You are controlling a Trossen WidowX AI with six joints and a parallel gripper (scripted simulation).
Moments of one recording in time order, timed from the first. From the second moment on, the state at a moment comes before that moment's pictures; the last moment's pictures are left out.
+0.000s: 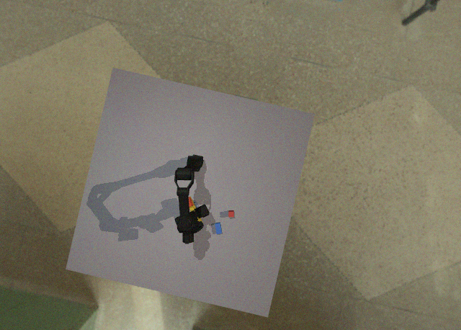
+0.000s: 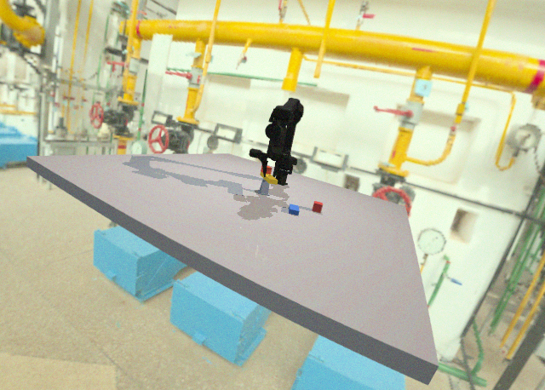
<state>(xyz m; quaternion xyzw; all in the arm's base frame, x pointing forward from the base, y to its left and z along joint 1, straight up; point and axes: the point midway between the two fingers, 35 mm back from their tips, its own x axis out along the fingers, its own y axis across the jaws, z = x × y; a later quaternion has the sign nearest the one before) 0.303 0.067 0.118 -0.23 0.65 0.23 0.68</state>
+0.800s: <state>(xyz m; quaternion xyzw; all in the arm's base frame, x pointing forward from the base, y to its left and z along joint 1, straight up) 0.303 0.067 0.116 -0.23 0.65 0.23 0.68</state>
